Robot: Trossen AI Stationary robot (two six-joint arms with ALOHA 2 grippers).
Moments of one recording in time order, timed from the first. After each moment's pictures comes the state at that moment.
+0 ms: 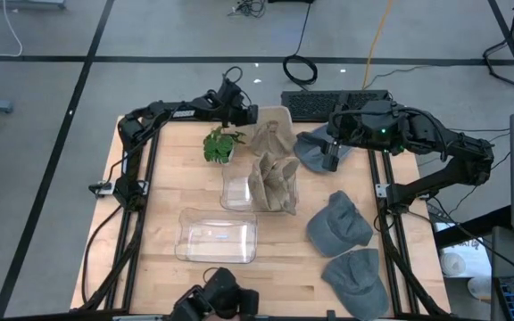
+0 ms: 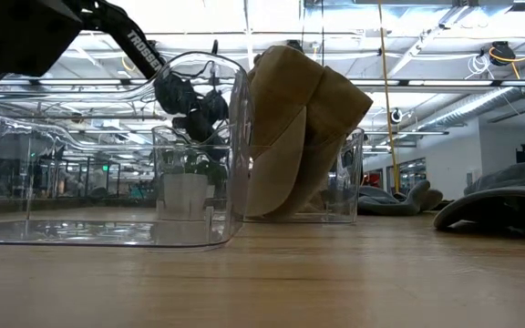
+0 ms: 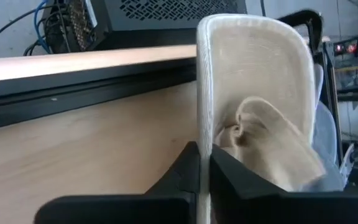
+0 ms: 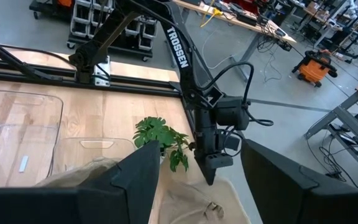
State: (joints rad) left arm 0.78 2.06 1.37 -0.09 0.39 -0.79; right arm -0.04 1.24 1.66 -0.78 0.33 -0.22
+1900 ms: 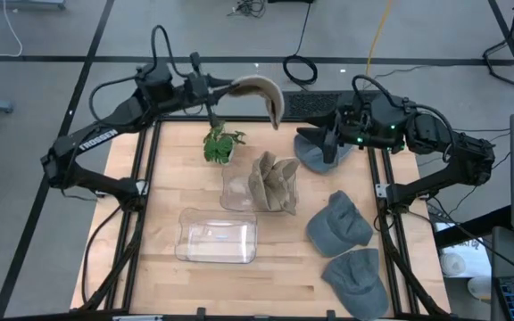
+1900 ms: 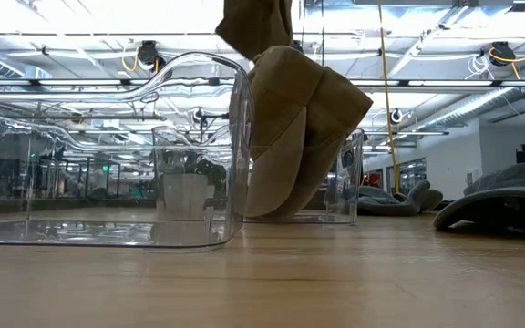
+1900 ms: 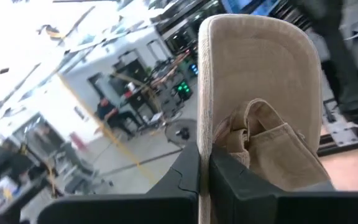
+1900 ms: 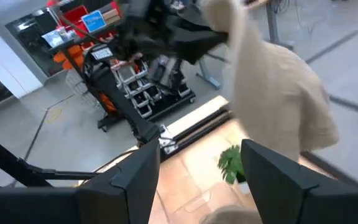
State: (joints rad) left arm 0.52 1.28 1.37 -0.04 0.21 0.56; right arm -0.04 1.24 1.66 -0.64 0.26 0.48
